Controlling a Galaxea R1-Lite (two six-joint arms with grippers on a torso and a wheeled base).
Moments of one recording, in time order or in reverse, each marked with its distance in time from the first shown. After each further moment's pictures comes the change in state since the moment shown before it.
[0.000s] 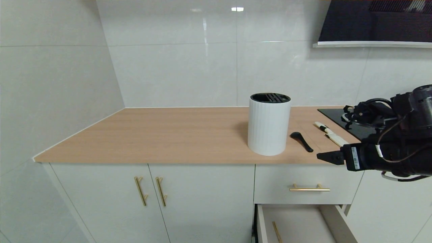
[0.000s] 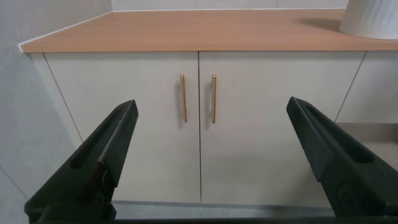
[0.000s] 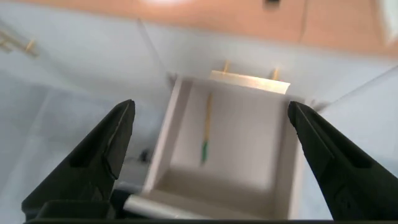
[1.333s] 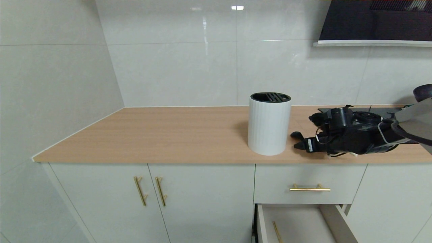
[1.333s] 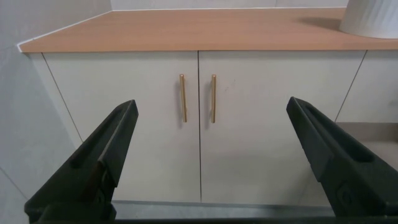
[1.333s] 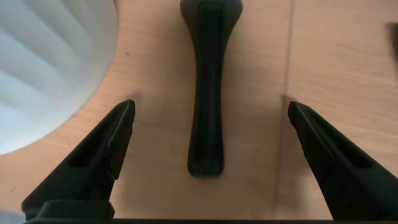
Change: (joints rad) left arm 0.001 0.000 0.000 0.000 0.000 0.000; right arm -0.215 0.746 -0.471 -0.248 0.108 -0.132
